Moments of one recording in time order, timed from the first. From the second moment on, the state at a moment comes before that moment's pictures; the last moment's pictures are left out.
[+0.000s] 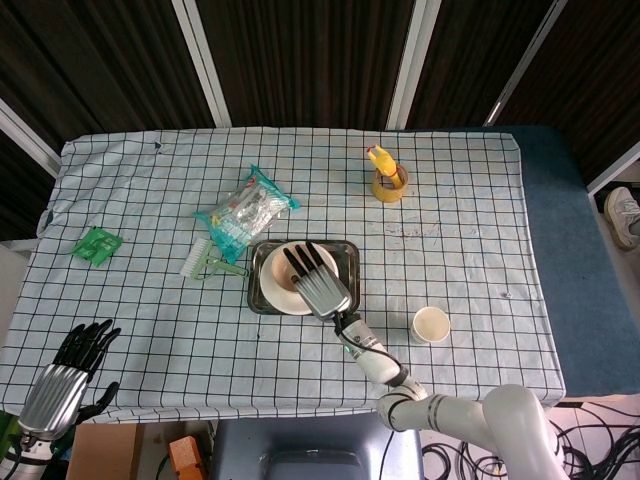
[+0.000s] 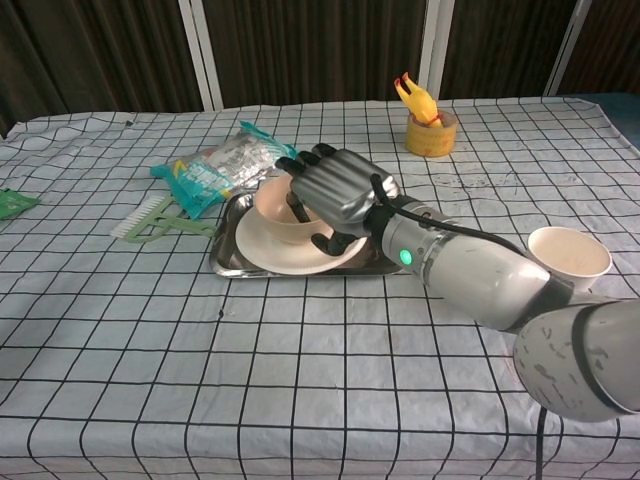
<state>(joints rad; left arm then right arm) -0.09 -1.19 0.10 -1.51 1.74 1.54 -0.05 0.92 -2.02 0.25 -0.97 -1.28 0.94 -0.67</state>
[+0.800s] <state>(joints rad) -0.09 -1.21 0.11 -1.52 1.77 1.54 -0.01 0.64 -1.45 -0.02 -1.69 -1.57 1.25 -0.56</state>
